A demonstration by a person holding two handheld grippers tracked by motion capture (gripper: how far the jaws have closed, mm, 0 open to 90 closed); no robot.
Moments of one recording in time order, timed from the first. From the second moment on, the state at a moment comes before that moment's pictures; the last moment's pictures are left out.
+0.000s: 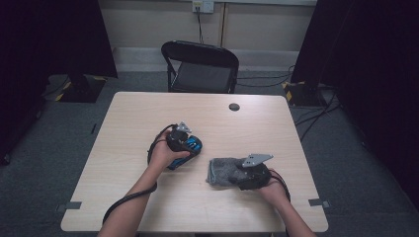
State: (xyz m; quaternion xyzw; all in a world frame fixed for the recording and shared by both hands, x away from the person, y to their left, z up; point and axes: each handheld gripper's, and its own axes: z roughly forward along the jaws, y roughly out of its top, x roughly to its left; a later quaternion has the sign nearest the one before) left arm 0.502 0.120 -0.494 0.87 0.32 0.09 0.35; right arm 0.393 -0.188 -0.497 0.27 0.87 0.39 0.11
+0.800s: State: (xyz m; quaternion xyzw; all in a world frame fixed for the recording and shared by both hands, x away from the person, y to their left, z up) left arm 0.498 0.113 -0.497 0.88 0.31 0.11 0.34; right arm 0.398 -0.204 -0.476 0.25 0.88 0.39 0.14
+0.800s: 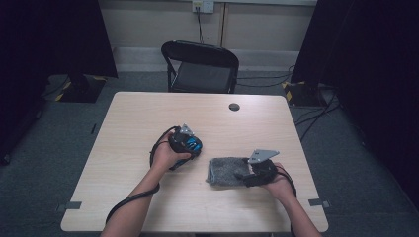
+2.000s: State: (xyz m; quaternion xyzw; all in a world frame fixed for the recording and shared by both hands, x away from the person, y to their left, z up) left arm 0.483 0.133 -0.476 0.86 0.32 0.10 0.38; right arm 0.396 -0.193 -0.488 0.34 0.86 0.36 0.10
